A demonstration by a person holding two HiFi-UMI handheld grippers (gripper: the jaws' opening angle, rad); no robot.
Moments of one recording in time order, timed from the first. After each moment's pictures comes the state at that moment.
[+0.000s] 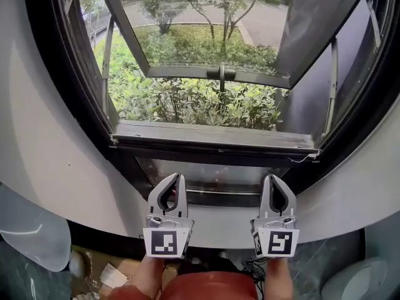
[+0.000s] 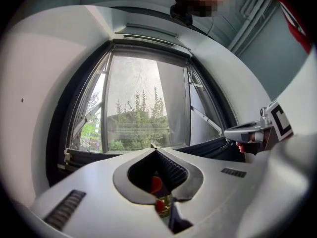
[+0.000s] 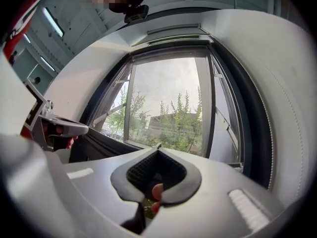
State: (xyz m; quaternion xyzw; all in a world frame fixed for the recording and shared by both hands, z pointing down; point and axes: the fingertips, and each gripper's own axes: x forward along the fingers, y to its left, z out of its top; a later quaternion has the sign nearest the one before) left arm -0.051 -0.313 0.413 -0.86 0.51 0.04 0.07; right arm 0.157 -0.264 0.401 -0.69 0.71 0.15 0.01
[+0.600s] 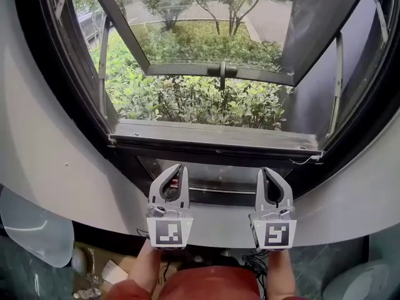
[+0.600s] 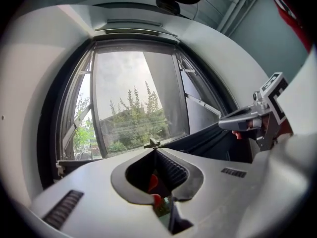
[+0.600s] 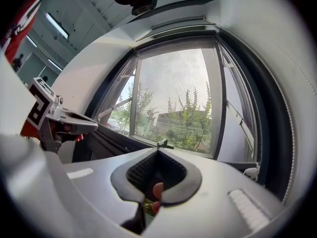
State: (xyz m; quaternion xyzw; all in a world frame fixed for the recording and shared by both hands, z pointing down) left arm -0.029 -0.339 0.420 -0.85 0.51 -0.03 0.13; right arm 0.157 -0.298 0.415 -0.65 0.74 0.15 -0.03
